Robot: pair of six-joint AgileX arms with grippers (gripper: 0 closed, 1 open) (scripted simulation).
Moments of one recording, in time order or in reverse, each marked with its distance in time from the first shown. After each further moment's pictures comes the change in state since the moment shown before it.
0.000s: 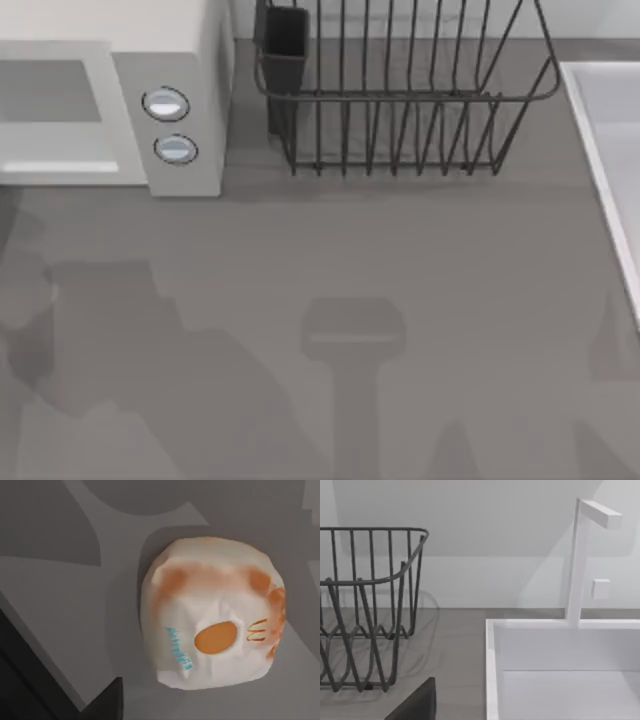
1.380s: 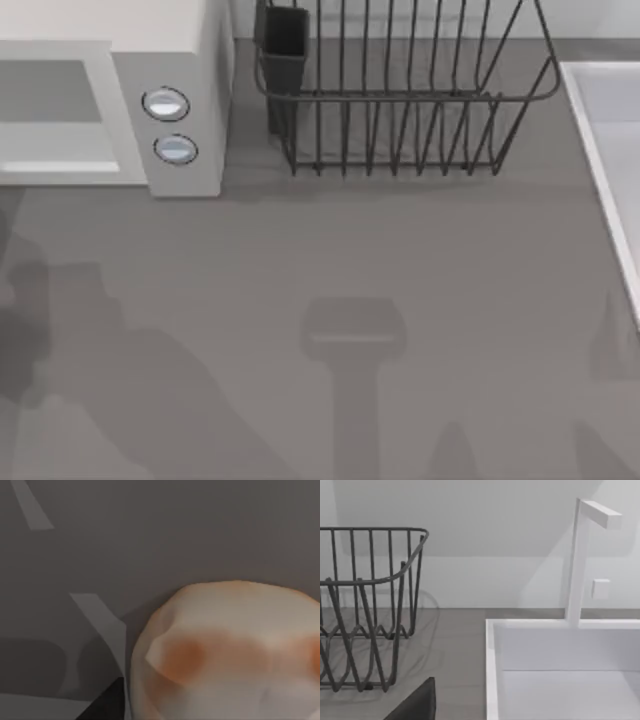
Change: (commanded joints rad) left arm 0.001 0.144 -0.157 0.301 0.001 0.004; right arm 0.000 0.000 0.000 0.000 0.000 0.000
